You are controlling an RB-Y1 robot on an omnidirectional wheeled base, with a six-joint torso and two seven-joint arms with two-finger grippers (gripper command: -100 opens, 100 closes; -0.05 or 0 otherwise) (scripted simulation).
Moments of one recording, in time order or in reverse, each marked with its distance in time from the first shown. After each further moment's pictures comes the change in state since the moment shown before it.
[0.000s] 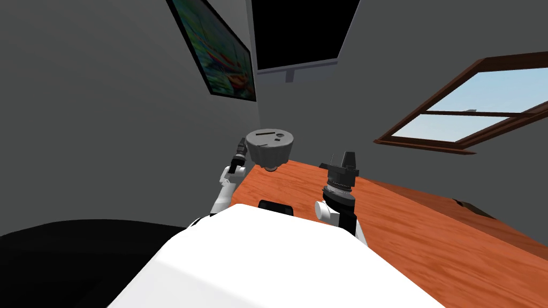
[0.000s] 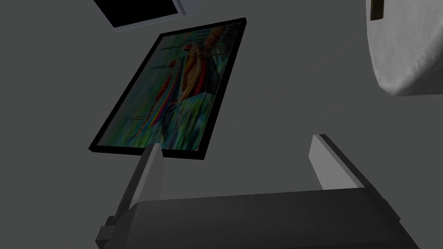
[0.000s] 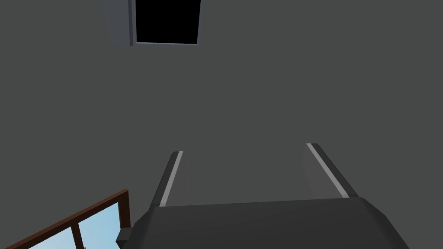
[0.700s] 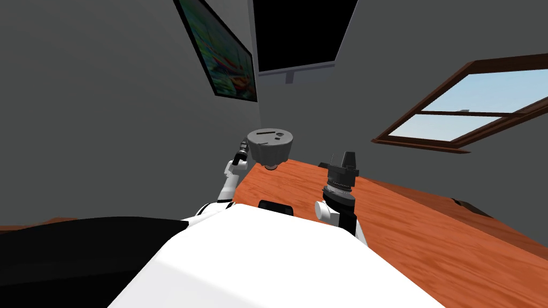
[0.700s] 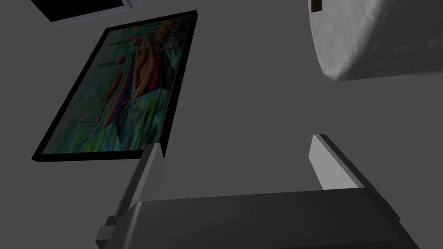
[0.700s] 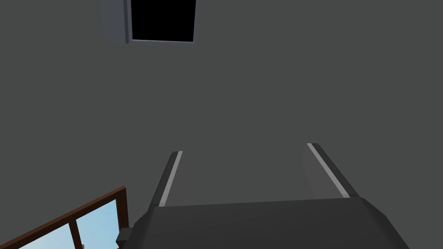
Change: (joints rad) left arm -0.178 0.021 0.042 0.175 0.008 0.182 -0.004; right arm 0.000 0.000 0.000 0.000 0.000 0.000 0.000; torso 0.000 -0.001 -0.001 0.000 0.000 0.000
